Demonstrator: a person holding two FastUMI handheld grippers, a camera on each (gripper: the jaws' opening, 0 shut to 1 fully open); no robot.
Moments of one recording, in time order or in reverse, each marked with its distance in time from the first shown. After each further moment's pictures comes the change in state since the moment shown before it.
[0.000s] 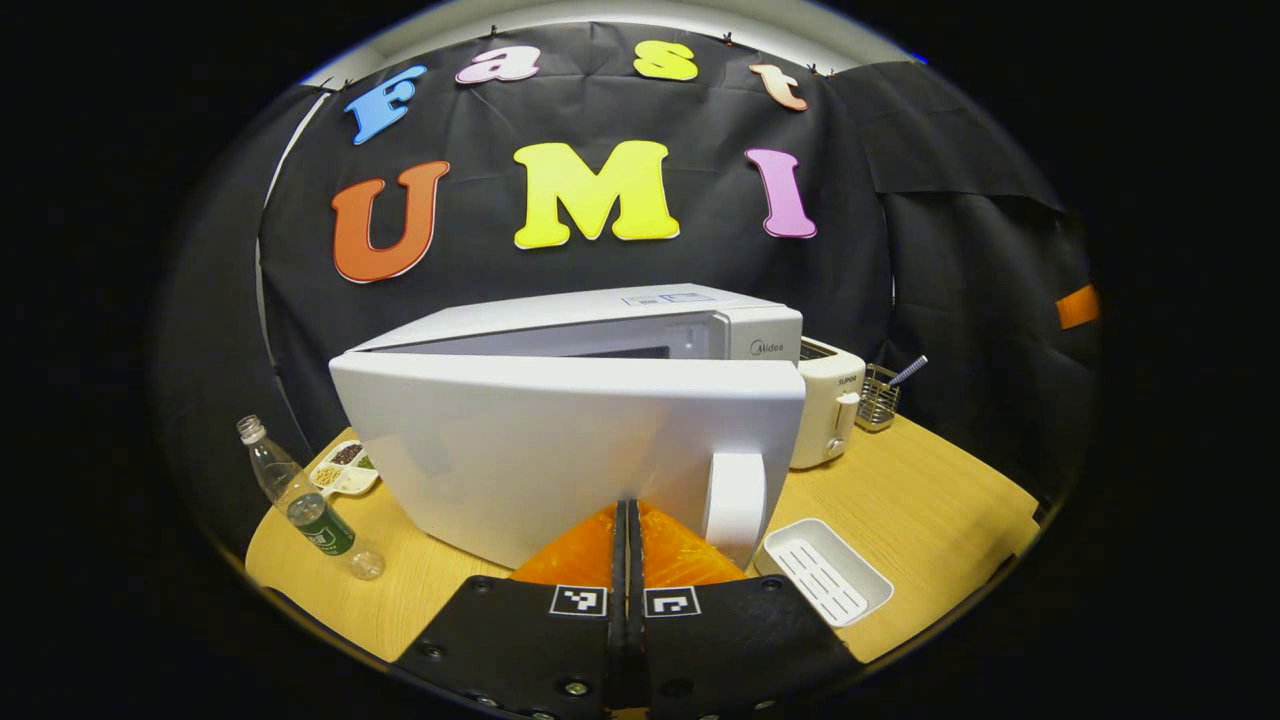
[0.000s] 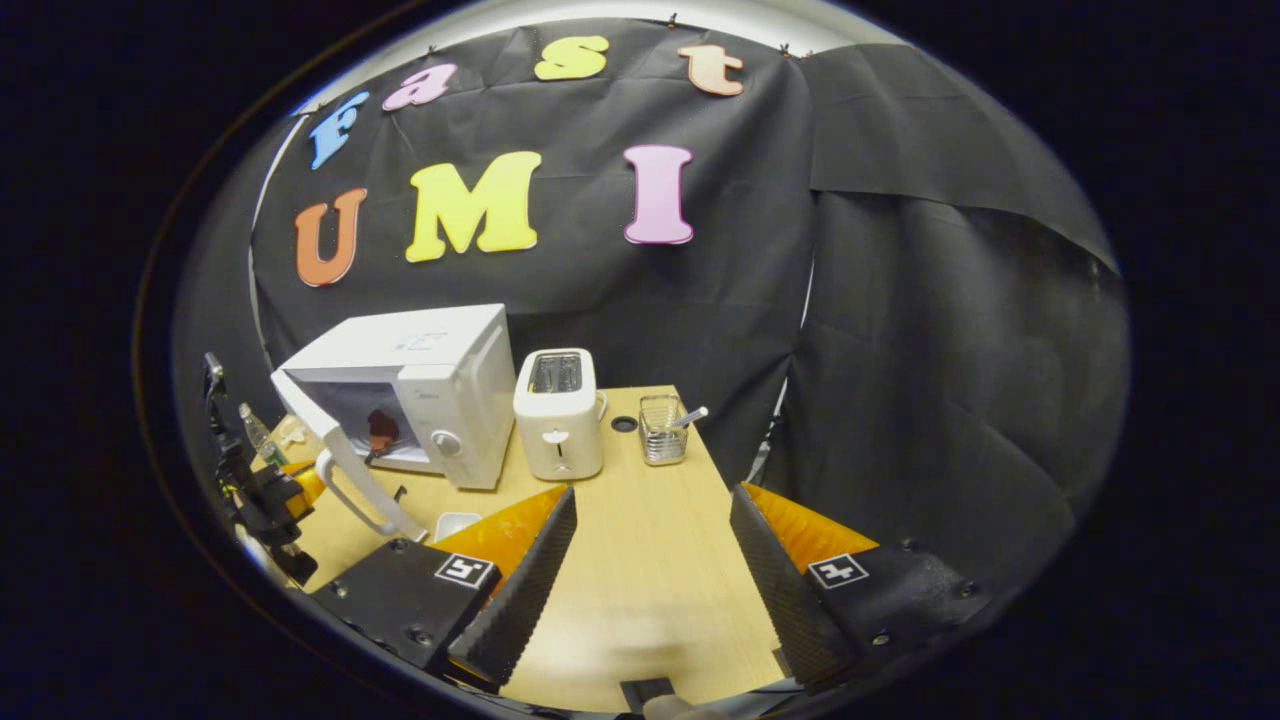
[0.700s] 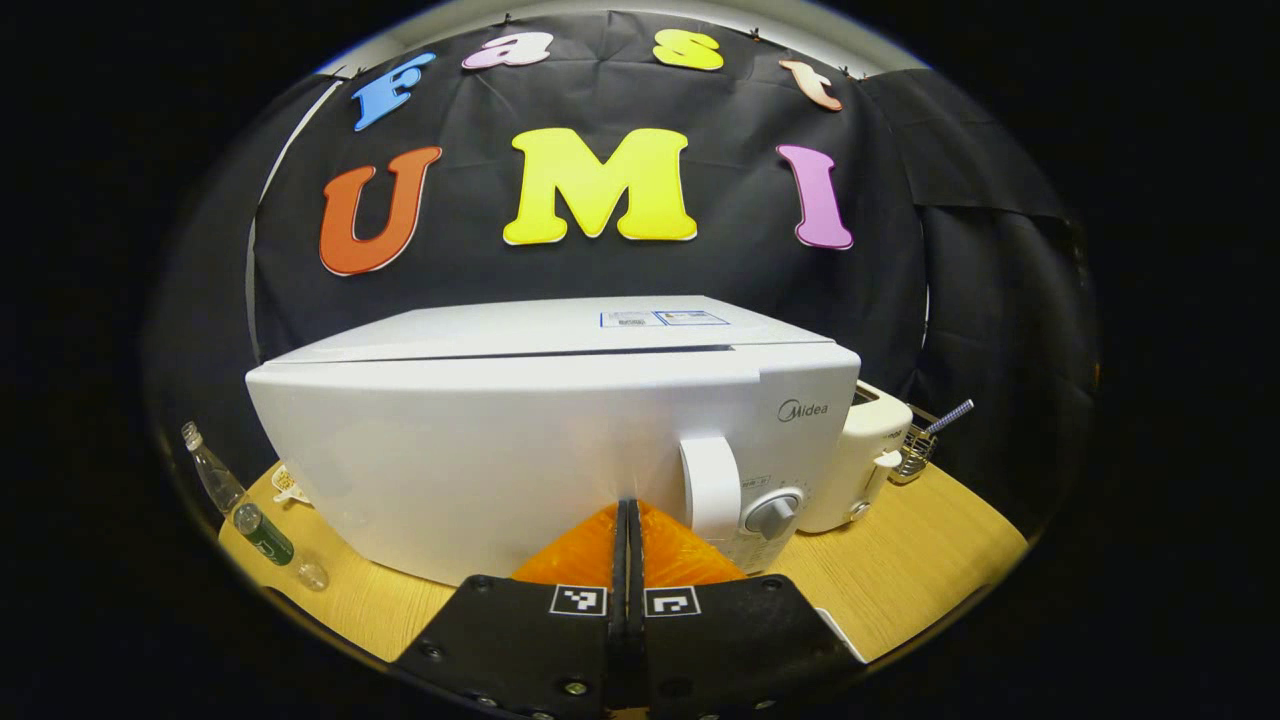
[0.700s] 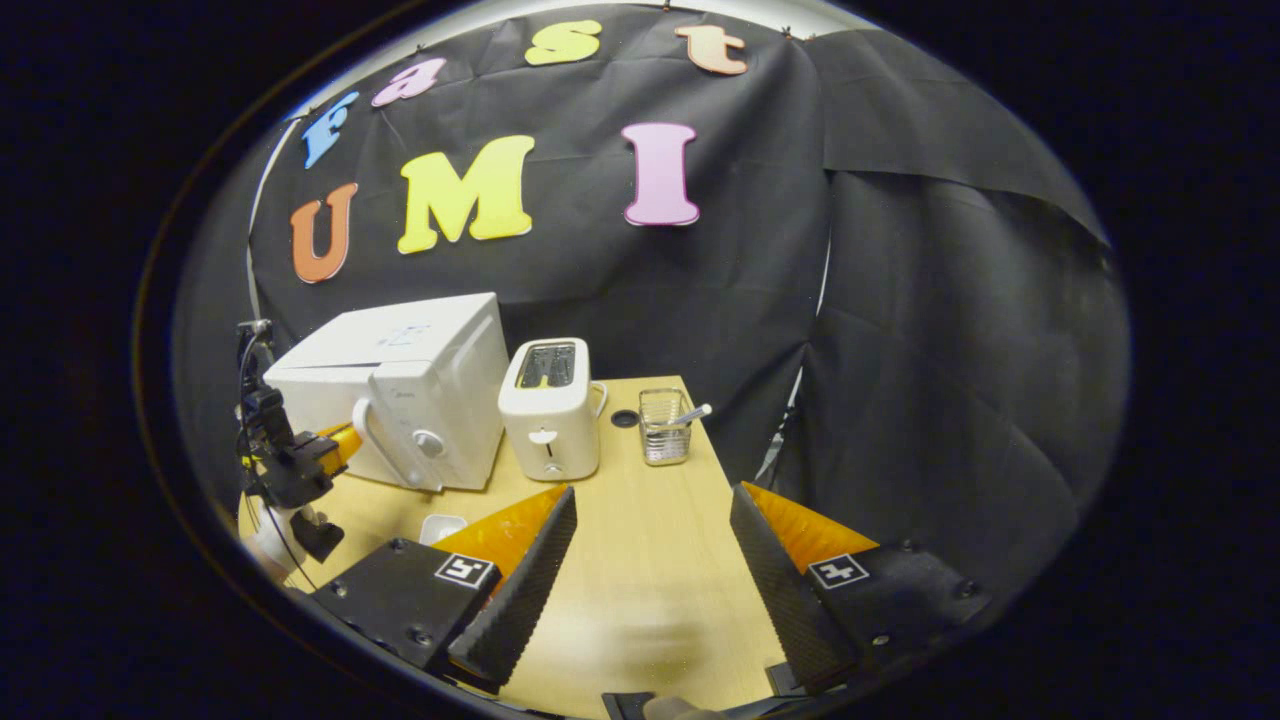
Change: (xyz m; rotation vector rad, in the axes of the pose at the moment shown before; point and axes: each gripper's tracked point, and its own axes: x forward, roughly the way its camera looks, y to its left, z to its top) left arm 0.086 -0.021 0.028 -0.069 -0.020 0.045; right arm 0.049 -0.017 0.004 0.022 0.054 0.050
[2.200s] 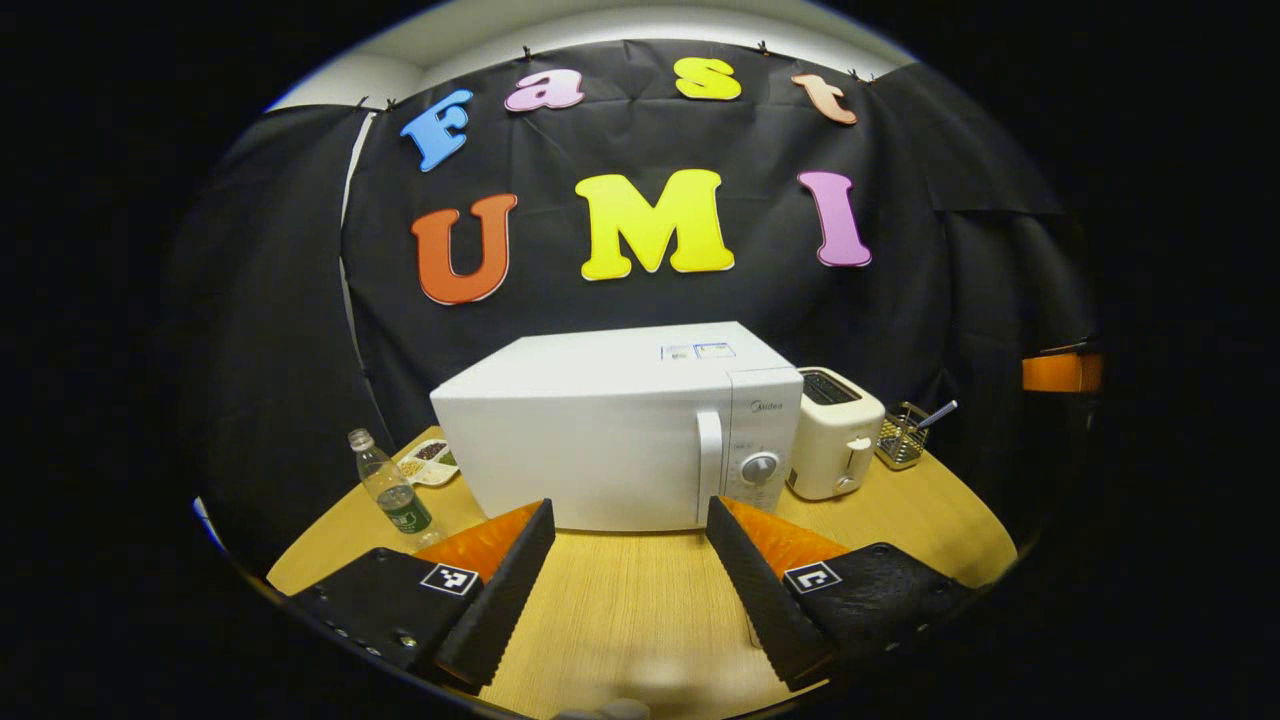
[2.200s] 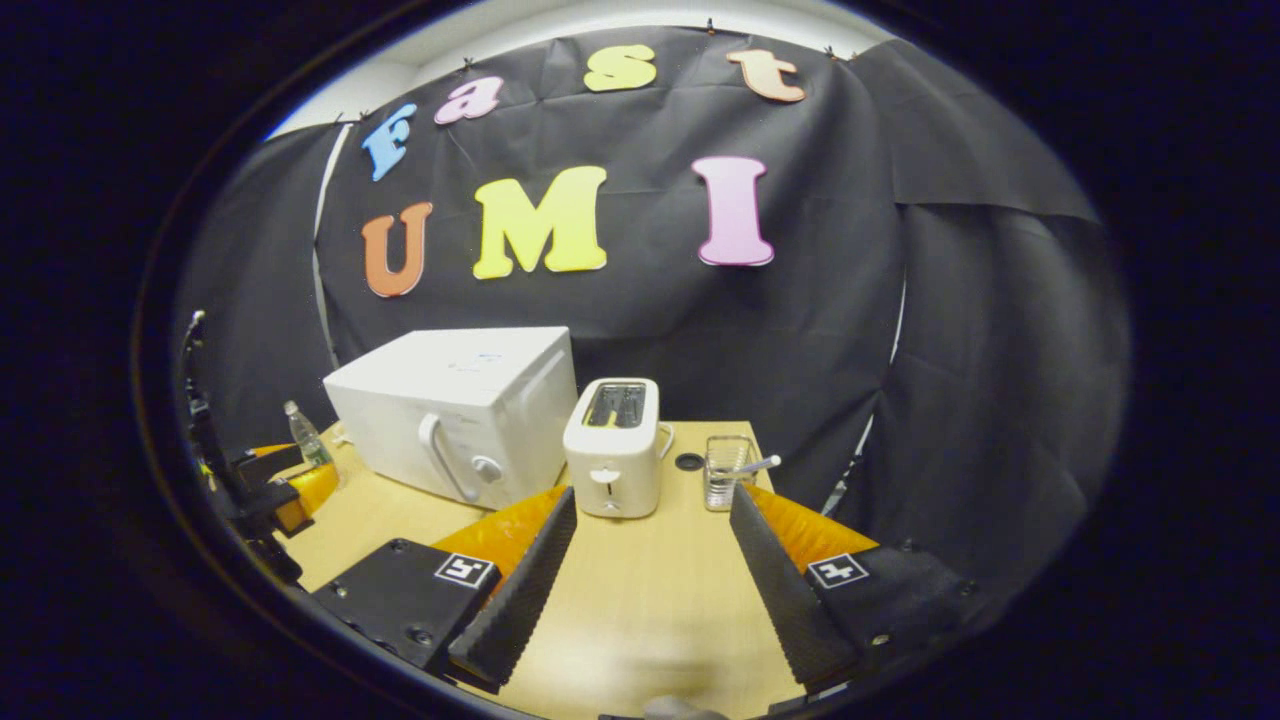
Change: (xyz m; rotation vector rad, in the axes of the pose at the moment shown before) left arm -0.178 0.007 0.040 0.040 -0.014 0.212; right arm 0.005 0.043 0.034 -0.084 -0.156 0.232
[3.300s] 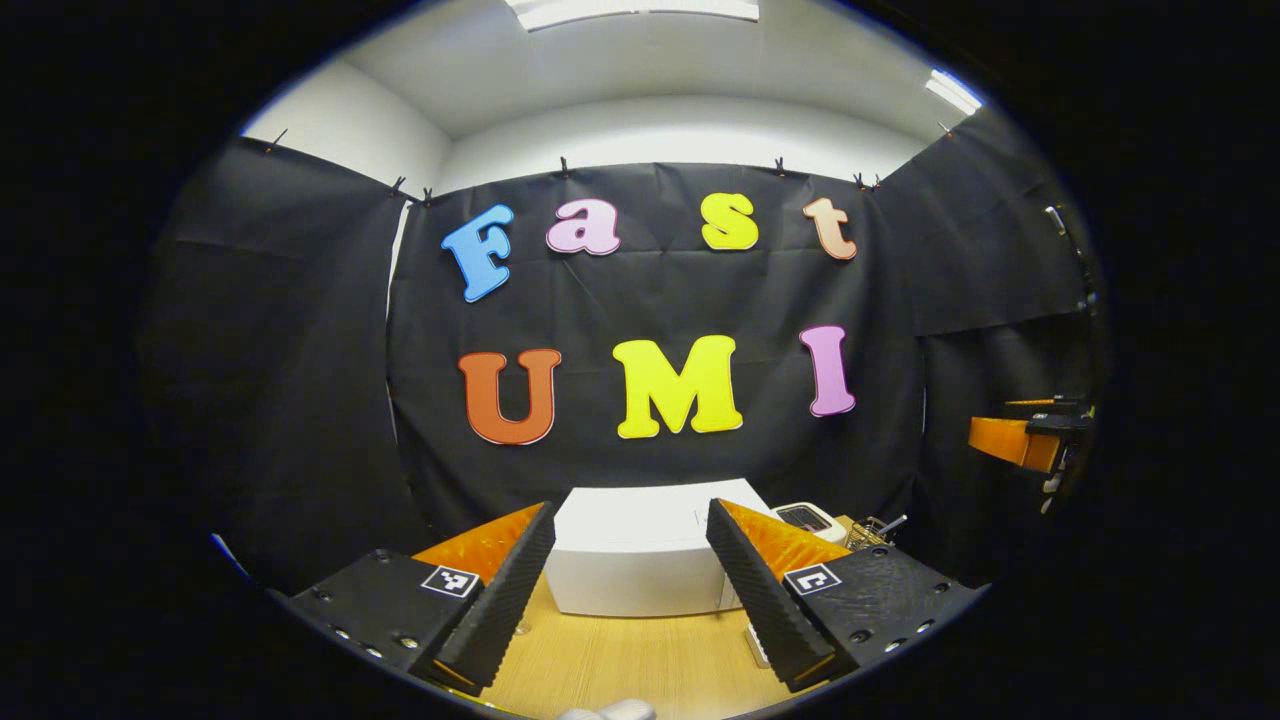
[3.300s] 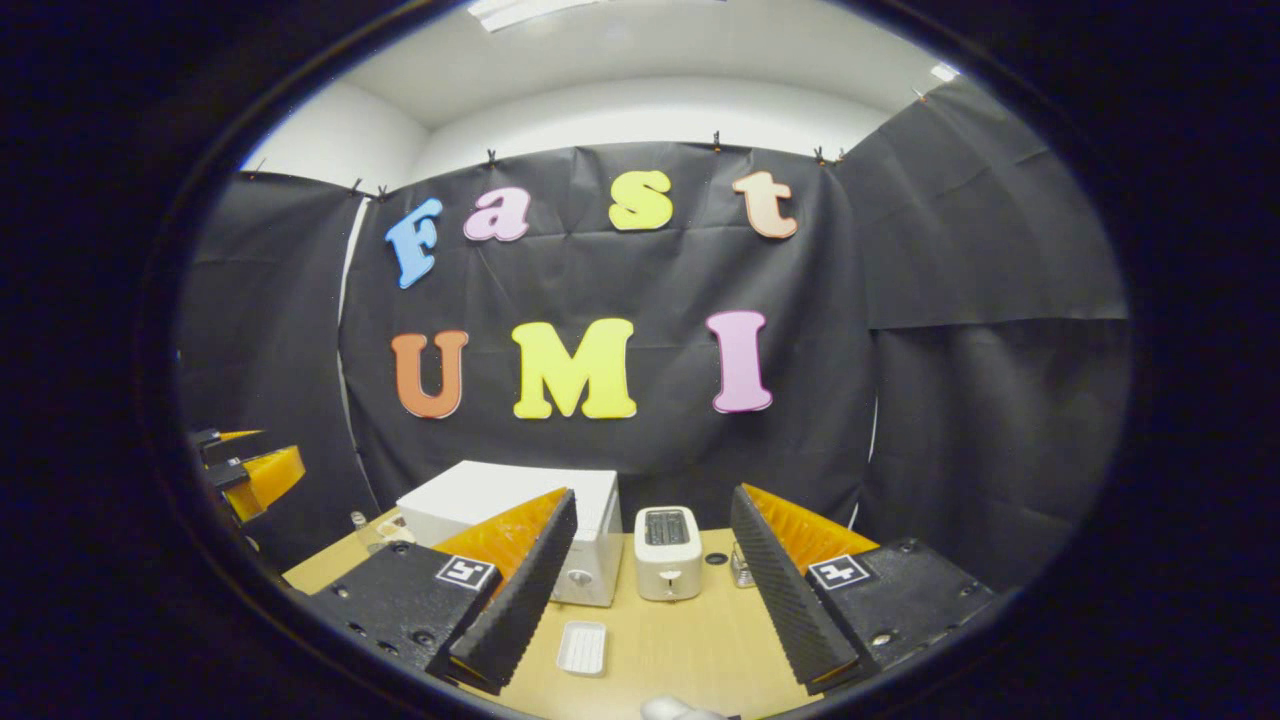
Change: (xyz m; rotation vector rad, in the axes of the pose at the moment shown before) left arm -0.140 0.095 0.173 -0.032 -0.303 -0.013; right arm -0.158 0.110 0.131 0.024 -0.335 -0.072
